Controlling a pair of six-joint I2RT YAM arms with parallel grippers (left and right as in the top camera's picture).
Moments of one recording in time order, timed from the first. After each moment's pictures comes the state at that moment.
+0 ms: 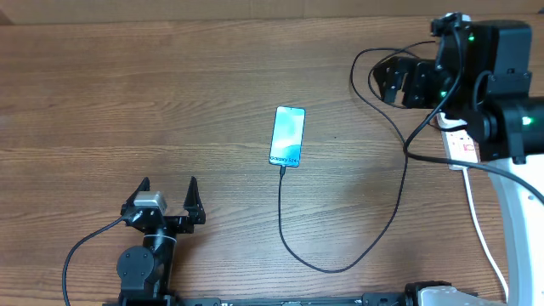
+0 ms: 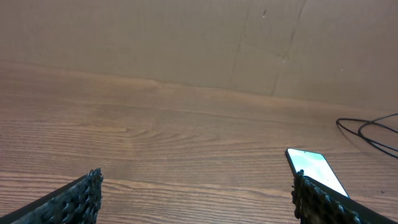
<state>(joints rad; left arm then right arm) -0.03 0.01 0.01 -0.08 0.03 -0.18 0.08 1.40 1.67 -1.02 -0.22 0.17</state>
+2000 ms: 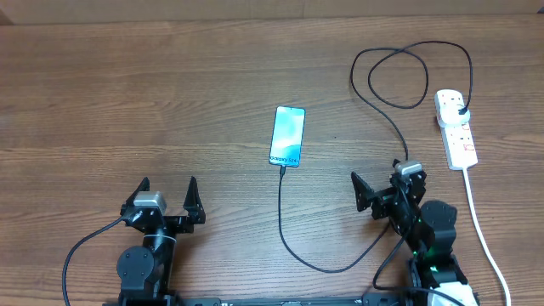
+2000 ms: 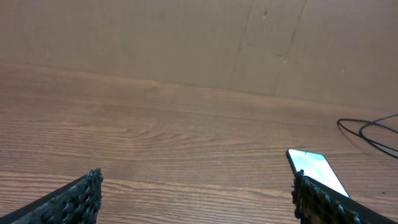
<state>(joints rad) -0.03 0.01 0.01 -0.08 0.03 -0.18 0.08 0.79 0.03 0.44 -0.25 0.01</state>
